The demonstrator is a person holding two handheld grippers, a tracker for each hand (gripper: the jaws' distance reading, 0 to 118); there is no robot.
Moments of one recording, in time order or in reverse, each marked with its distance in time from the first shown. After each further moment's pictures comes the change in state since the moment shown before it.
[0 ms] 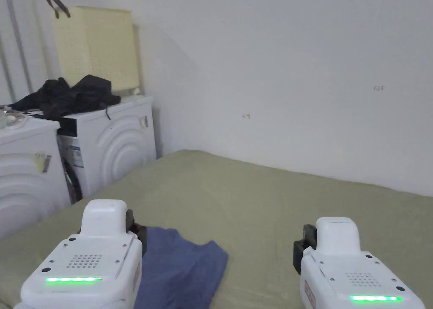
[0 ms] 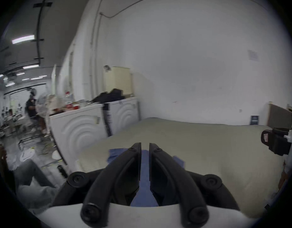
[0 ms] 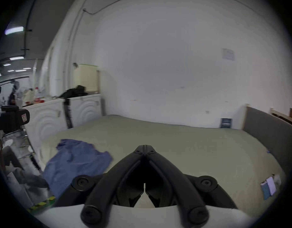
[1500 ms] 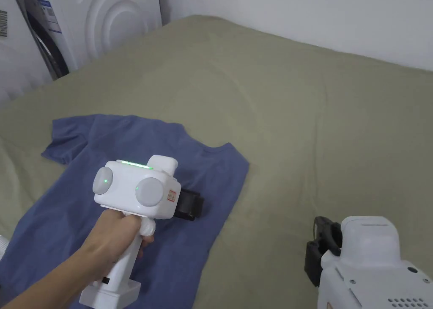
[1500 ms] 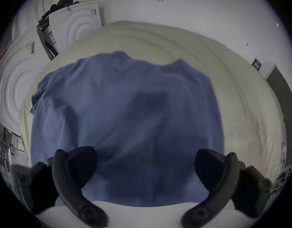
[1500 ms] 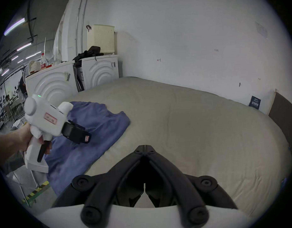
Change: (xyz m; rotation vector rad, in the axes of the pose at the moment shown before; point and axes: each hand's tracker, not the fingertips) left arm 0.074 -0.184 -0.336 -0.874 -0.302 -0.144; right arm -0.003 -0.119 -0.114 -0.326 0.061 0.018
